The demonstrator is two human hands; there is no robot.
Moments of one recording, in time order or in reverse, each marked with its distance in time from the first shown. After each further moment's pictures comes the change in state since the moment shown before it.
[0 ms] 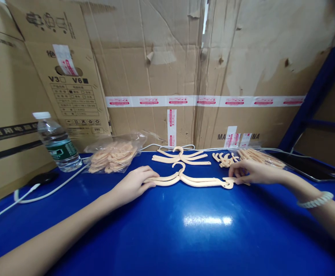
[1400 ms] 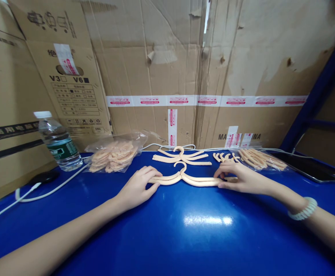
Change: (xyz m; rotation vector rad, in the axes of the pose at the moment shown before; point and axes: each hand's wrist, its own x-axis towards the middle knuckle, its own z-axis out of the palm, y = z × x) left_hand -0.001 0.015 0.016 -0.031 0.162 -0.024; right_hand 0.010 -0.037 0.027 -0.102 0.197 -0.308
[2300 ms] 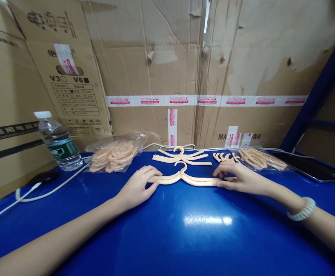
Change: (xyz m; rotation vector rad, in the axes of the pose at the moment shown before) left_hand 0.000 -0.002 0.001 -0.031 0.015 -0.003; right_hand 0.000 0.002 0.006 0.000 0.060 -0.011
